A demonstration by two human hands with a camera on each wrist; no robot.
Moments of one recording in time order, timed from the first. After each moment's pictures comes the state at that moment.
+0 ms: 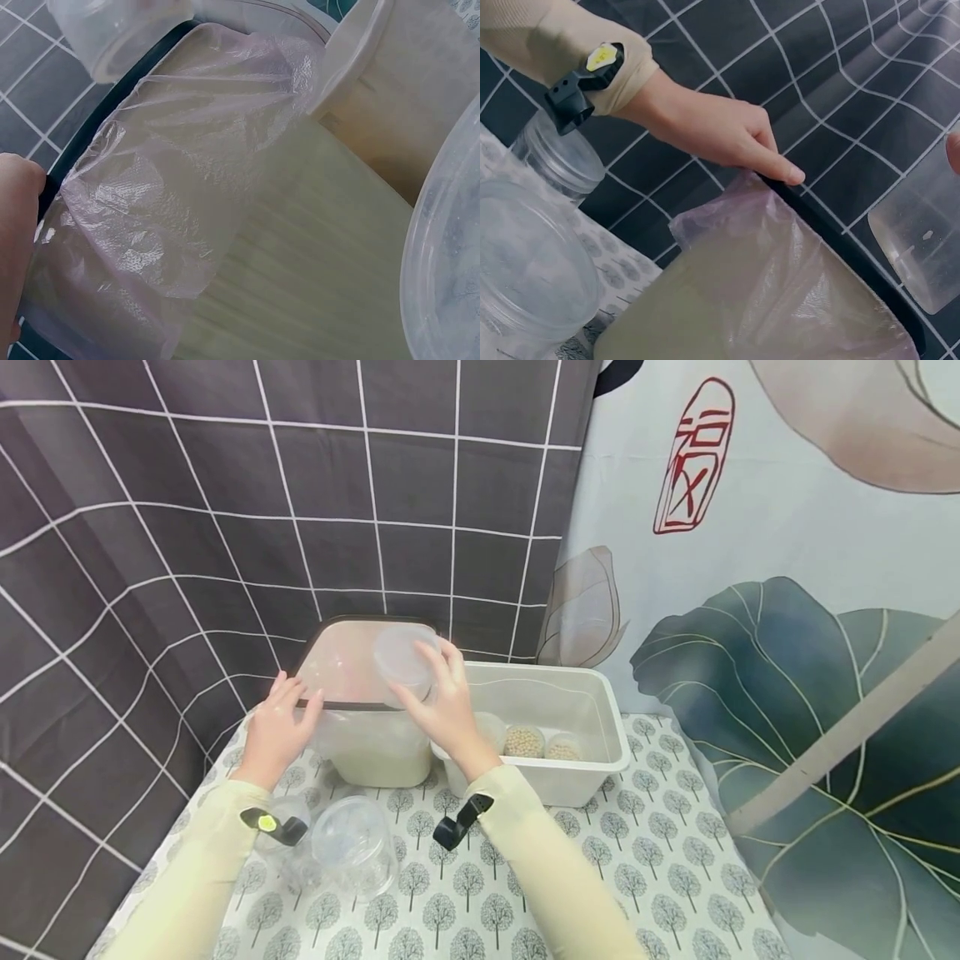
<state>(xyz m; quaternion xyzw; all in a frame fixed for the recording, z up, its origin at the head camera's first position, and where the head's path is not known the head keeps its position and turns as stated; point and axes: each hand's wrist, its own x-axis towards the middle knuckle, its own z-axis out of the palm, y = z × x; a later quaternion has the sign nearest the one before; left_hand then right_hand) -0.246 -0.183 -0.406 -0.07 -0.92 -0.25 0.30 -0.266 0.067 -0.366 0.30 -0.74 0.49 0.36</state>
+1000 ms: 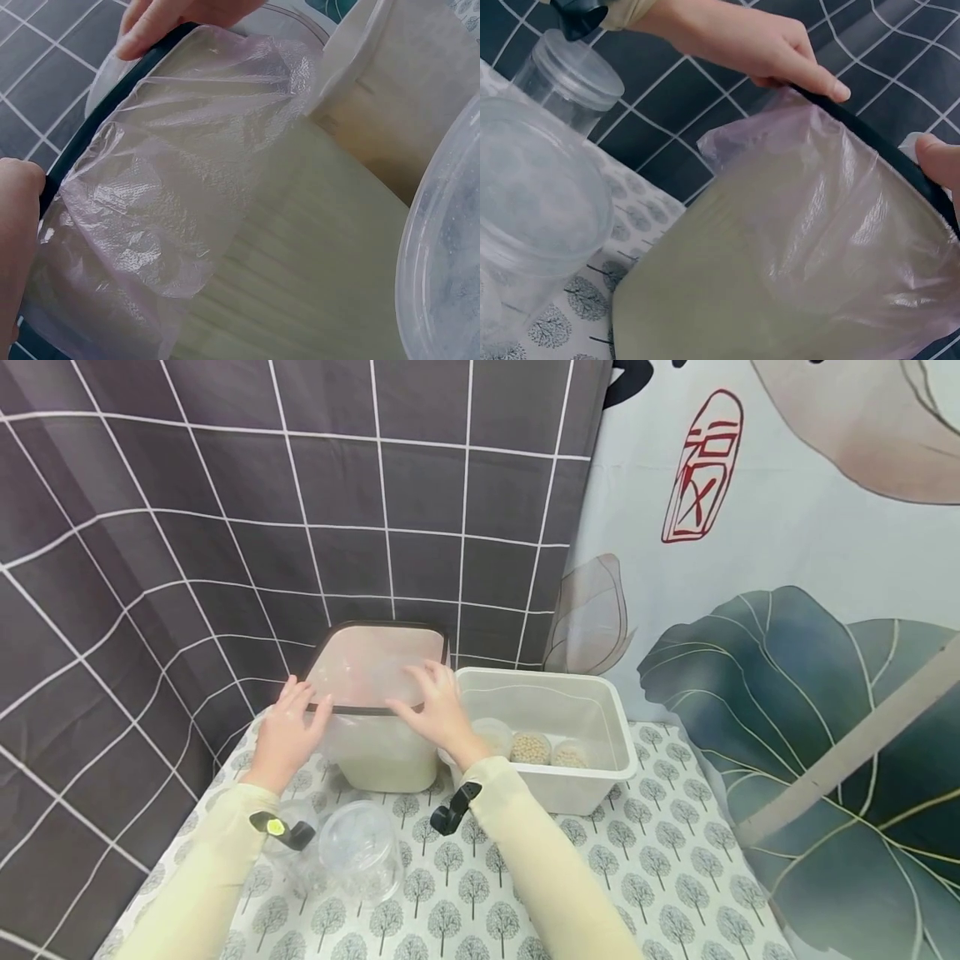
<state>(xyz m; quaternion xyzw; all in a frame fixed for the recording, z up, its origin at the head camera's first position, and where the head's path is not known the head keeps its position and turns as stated) -0.246 -0.183 -0.408 -0.07 -0.91 -0.25 0.32 -0.292 0.052 -0.393 0.31 -0.84 0.38 0.26</state>
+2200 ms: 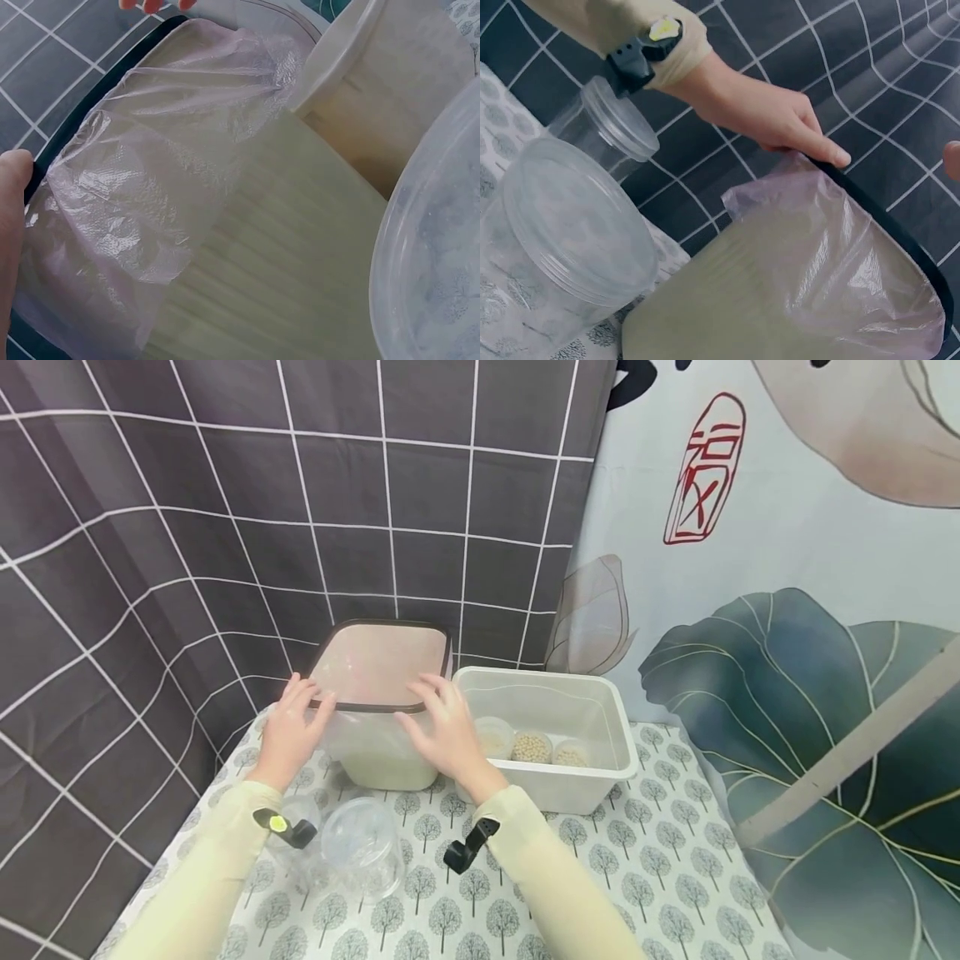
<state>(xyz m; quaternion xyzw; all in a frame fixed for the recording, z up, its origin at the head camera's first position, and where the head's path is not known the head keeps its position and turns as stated) -0.246 -0.186 -0.410 -0.06 -0.90 -0.29 0.30 -0.257 0.062 -0.393 0.38 -0.75 0.39 0.37</state>
